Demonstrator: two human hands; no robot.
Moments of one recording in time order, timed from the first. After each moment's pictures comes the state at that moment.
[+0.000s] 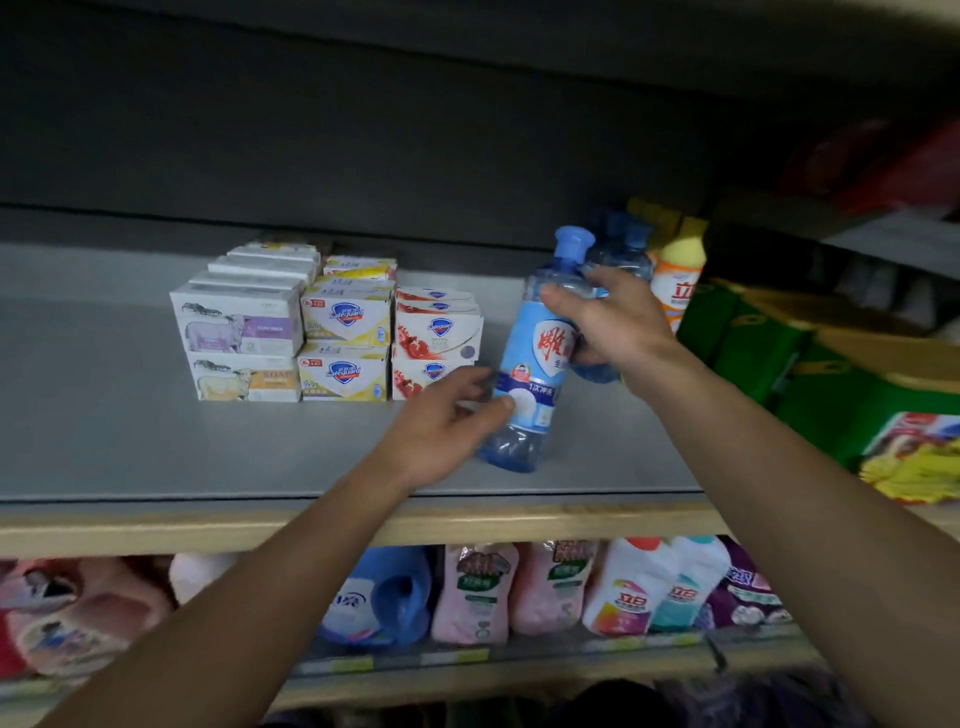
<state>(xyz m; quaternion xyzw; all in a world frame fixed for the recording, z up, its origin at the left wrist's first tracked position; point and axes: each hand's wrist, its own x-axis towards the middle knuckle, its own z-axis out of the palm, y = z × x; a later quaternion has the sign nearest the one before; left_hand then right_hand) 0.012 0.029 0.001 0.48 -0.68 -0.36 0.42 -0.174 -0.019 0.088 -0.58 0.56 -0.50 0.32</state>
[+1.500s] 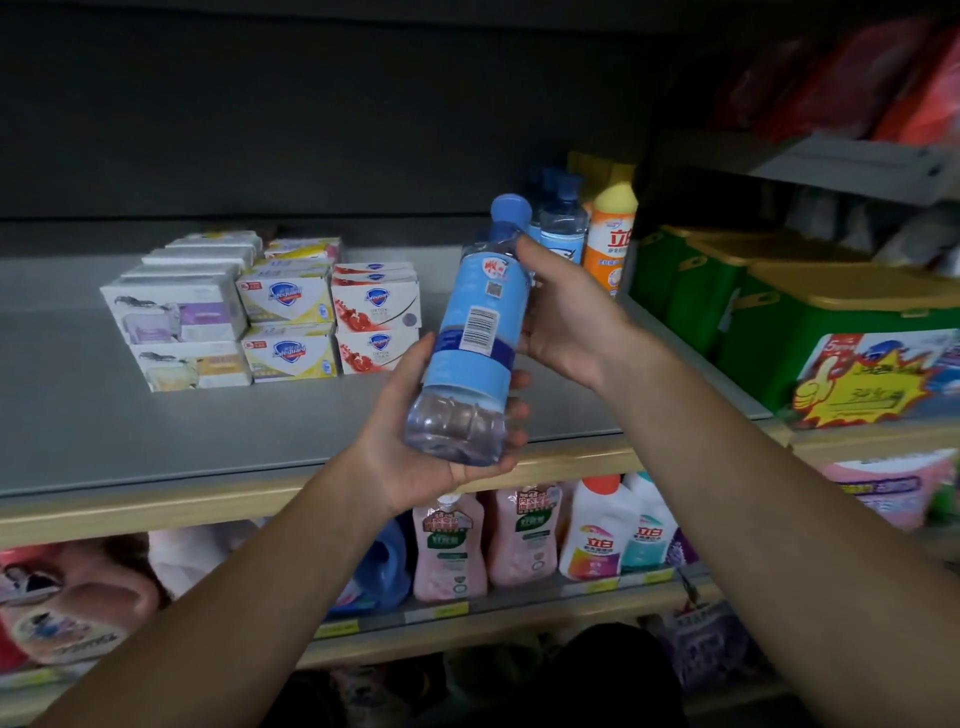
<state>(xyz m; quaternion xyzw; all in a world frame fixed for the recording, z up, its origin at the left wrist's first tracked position) -0.035 0.072 0.004 0.16 -0.33 -0.85 0.37 -0.204 0.014 0.068 -0.45 0.32 -0.53 0.64</state>
